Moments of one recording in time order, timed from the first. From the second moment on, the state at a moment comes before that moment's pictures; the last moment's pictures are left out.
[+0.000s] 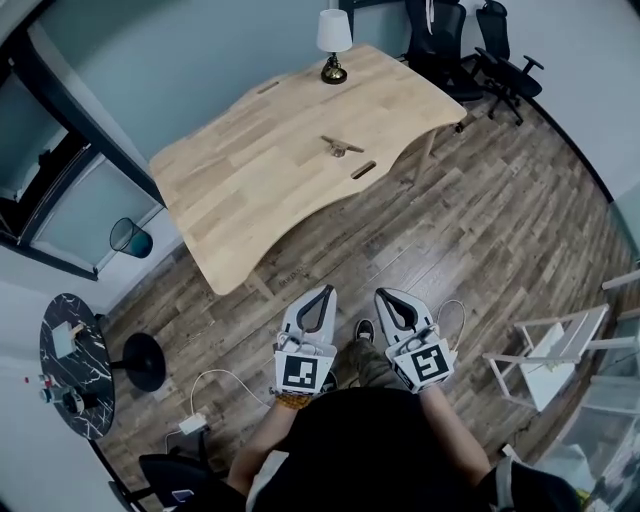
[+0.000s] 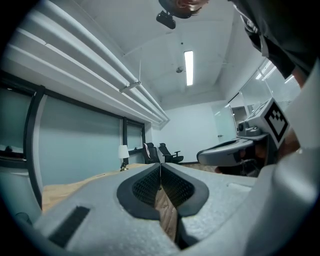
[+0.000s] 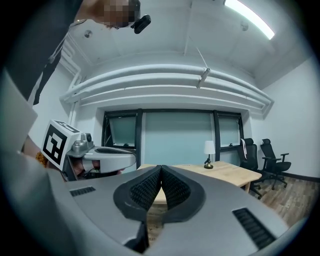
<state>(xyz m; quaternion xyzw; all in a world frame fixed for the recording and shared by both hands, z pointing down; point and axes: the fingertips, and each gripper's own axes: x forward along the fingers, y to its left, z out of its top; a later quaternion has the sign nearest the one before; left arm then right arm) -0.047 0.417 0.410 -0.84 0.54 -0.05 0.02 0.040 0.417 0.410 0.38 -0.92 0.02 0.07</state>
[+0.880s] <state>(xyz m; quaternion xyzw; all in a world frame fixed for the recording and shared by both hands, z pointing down) 0.000 0.202 0.418 -0.80 0.59 -0.07 0.00 0.103 0.195 0.431 0.35 -0.93 0.06 0.07</state>
